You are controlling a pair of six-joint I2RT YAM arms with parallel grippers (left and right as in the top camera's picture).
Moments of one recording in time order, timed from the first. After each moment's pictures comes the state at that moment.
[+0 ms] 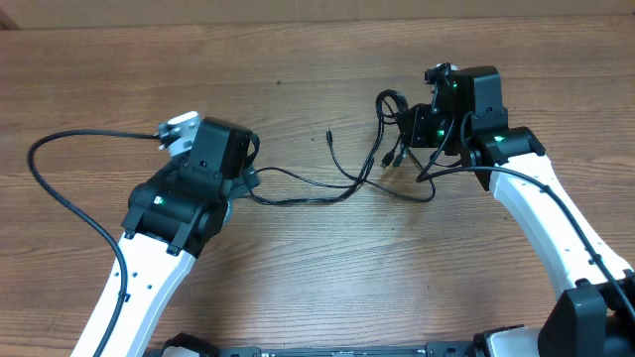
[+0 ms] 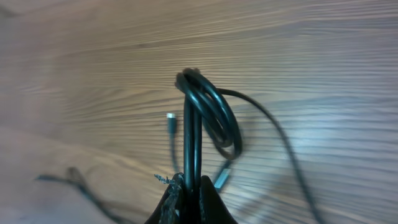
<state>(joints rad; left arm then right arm) -0.38 1.23 1.25 -1.07 -0.44 -0.70 0.19 1.56 1.17 -0.43 -0.34 0.28</state>
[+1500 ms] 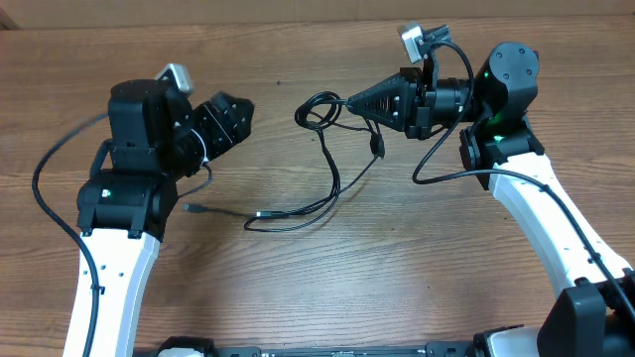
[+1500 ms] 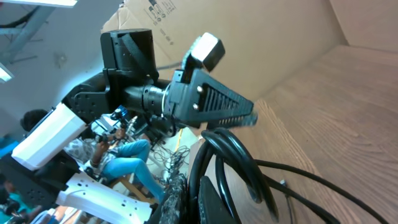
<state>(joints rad) -0.08 1.23 1.25 -0.65 0.34 -0.63 0.19 1.56 1.17 0.52 -1.37 0.77</state>
